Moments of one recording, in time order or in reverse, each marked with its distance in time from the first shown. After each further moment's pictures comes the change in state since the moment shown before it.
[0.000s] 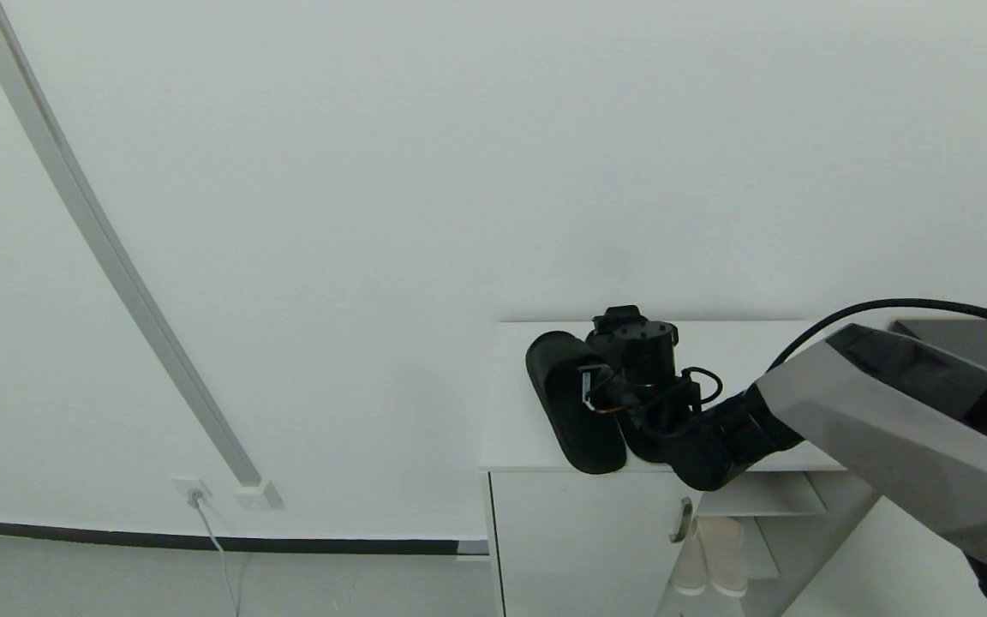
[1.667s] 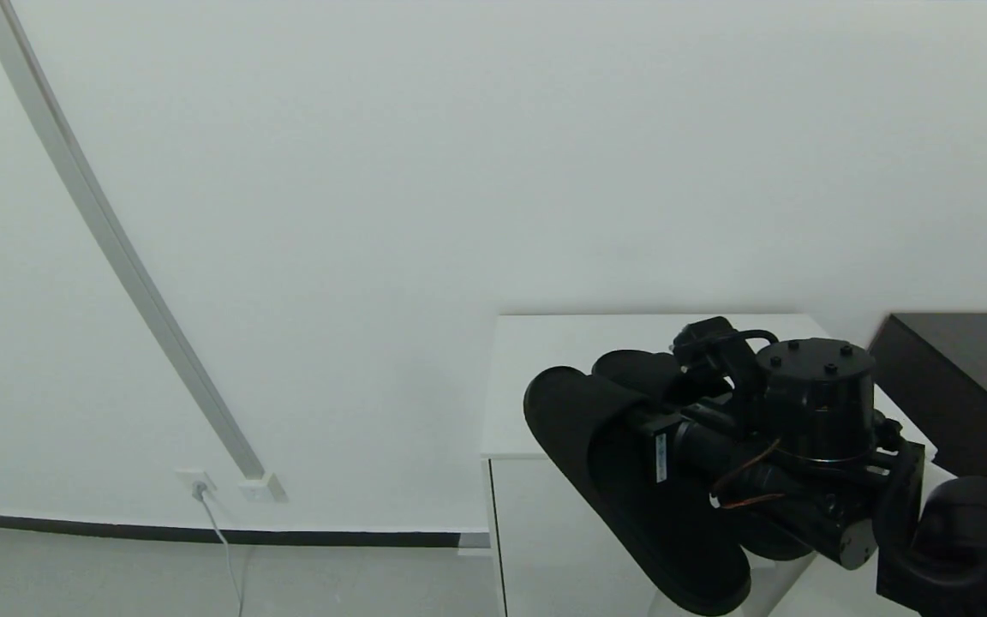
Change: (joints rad) left arm 0.000 0.000 0.000 0.000 -0.001 0.003; right arm 0.163 -0.592 0.668 -0.046 0.129 -0.002
